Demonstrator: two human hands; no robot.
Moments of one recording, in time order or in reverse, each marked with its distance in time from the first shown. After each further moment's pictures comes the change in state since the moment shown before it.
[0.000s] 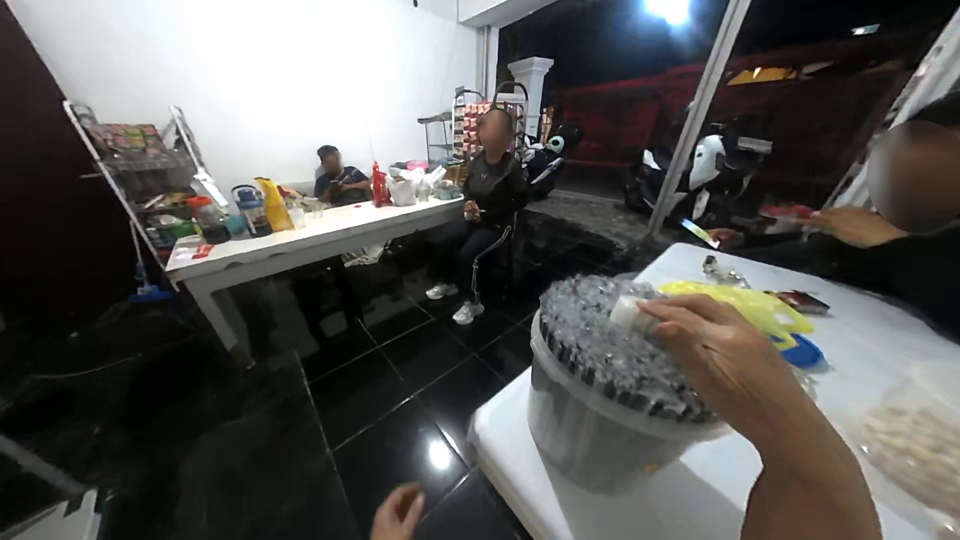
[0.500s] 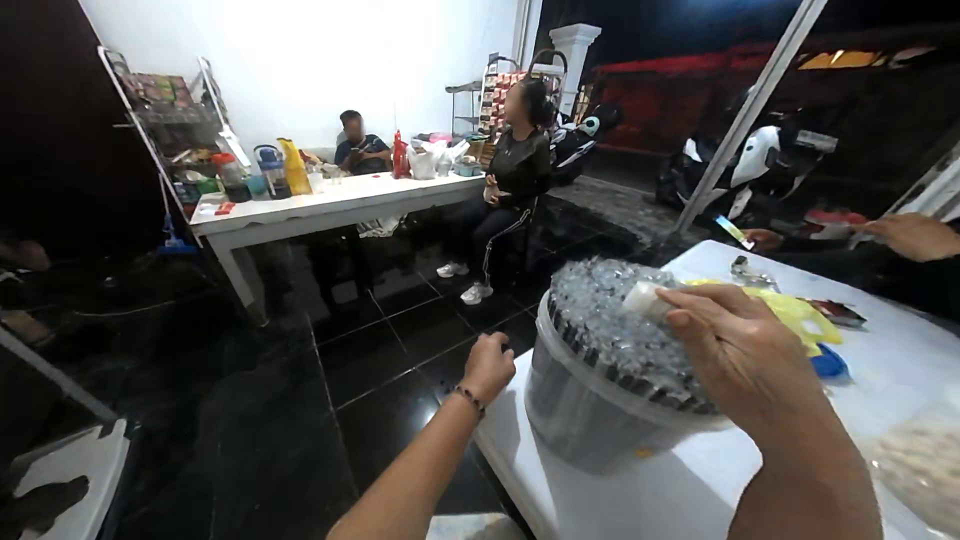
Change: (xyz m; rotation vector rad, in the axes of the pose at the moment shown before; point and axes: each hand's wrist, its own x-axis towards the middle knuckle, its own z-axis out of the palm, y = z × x) left_hand 0.068 0.227 0.111 0.526 -0.210 0.258; right_hand -0.001 -0.002 -0.002 -0.008 -0.018 -0.006
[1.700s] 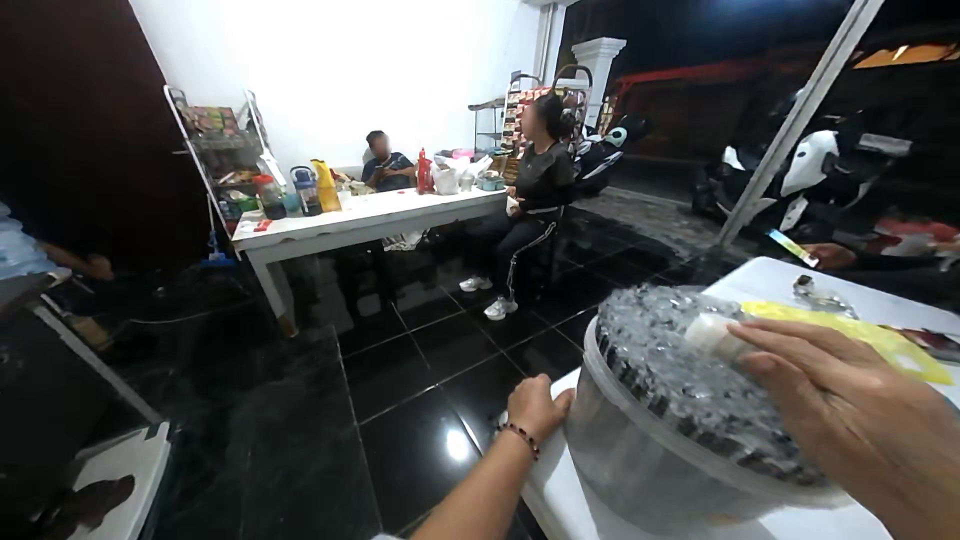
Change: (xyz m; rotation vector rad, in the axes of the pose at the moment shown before) left_hand 0.020 -0.019 0.036 0.116 -0.109 -0.067; right_hand -0.003 0.005 -0.005 0.005 -0.024 -0.028
